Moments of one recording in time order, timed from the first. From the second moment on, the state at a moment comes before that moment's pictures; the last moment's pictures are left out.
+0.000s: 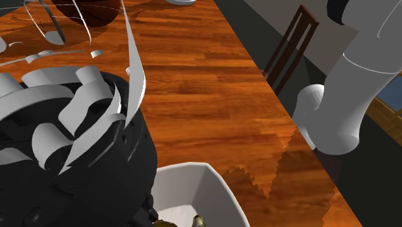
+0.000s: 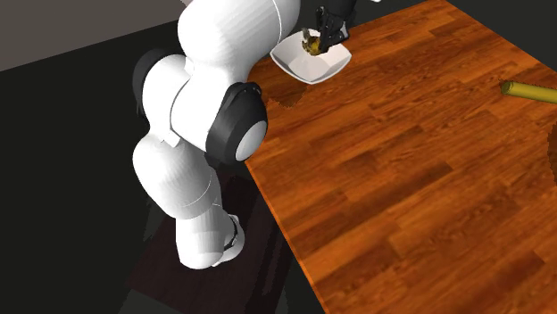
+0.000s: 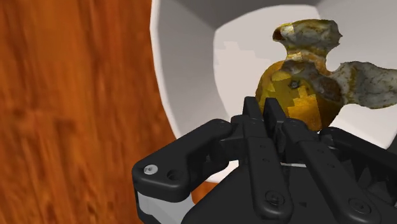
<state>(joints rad) 0.57 0.08 0.72 -1.49 0.07 1.49 0.44</state>
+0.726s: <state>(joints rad) 0.57 0.08 0.72 -1.49 0.07 1.50 0.44</state>
